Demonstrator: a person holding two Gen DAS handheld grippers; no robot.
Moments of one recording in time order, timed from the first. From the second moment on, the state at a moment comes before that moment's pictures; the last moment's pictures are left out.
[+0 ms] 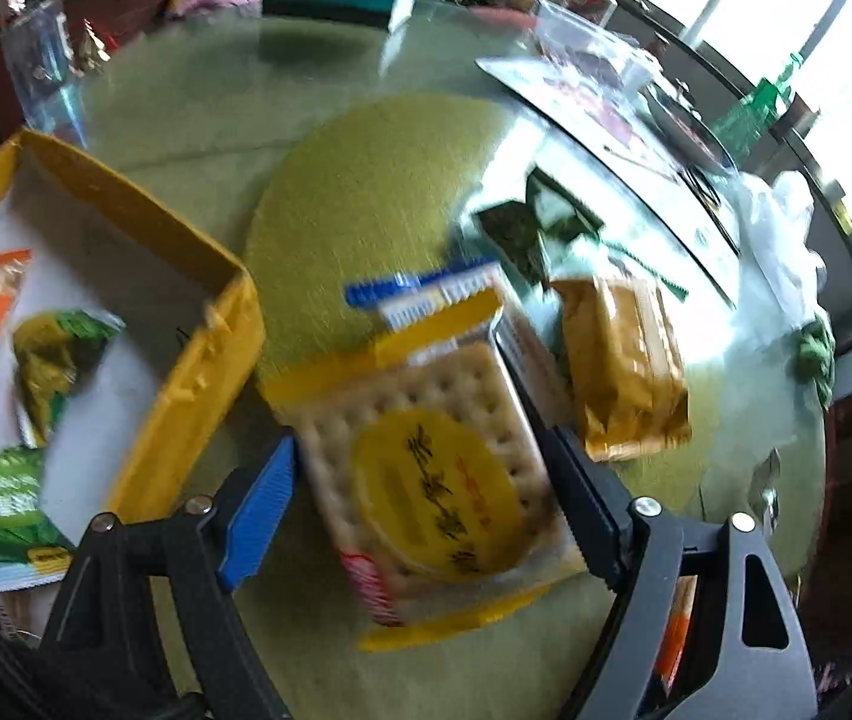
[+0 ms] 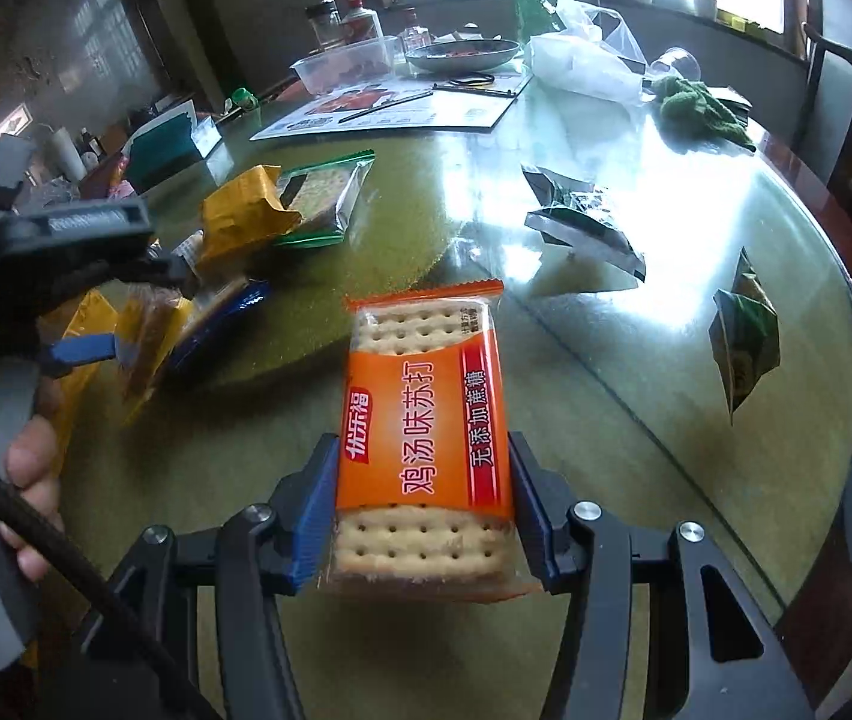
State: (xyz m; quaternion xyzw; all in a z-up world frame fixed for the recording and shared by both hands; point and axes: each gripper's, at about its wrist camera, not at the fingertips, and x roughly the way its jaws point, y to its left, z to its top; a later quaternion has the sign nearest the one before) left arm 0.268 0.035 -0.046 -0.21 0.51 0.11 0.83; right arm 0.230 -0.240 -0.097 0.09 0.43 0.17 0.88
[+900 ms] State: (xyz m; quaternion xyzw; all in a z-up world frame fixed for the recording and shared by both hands) left arm 0.074 0.020 -0.044 -0.05 0.48 -0.07 0.87; right arm 0.171 -0.238 -0.100 0.13 0.43 0.26 0.86
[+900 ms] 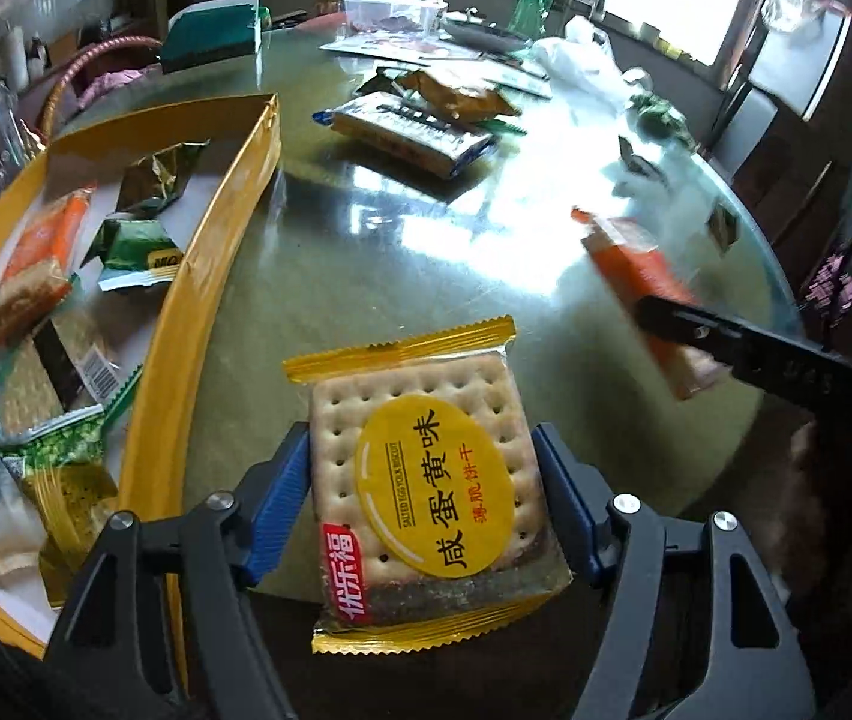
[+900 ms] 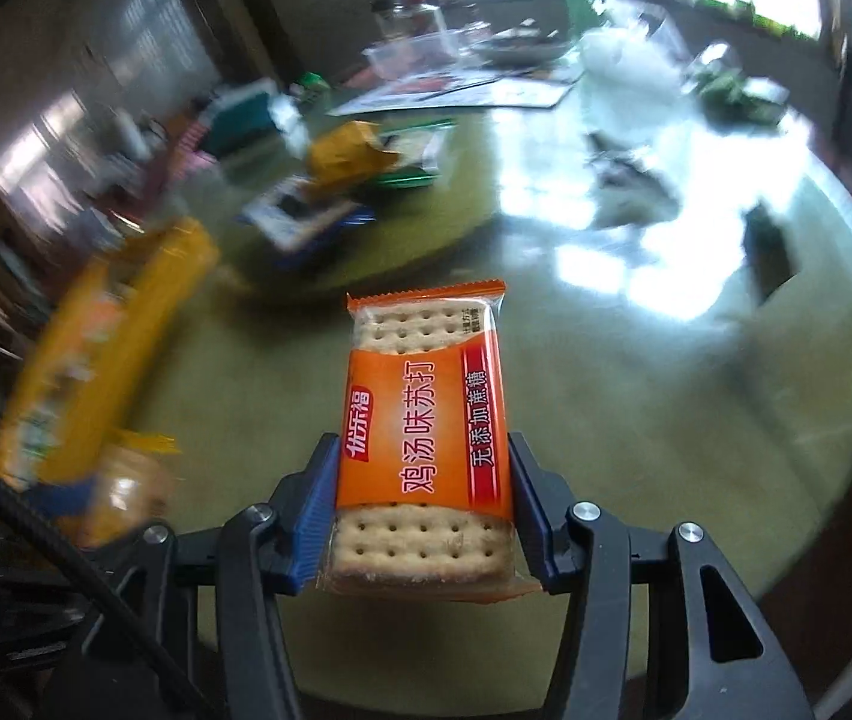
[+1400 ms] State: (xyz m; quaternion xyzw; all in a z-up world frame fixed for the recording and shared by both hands) left arm 0.047 0.072 0.013 -0.14 0.42 -0.09 0.89; right arm 0.159 -0.188 -0.070 0.19 0.40 0.36 0.82
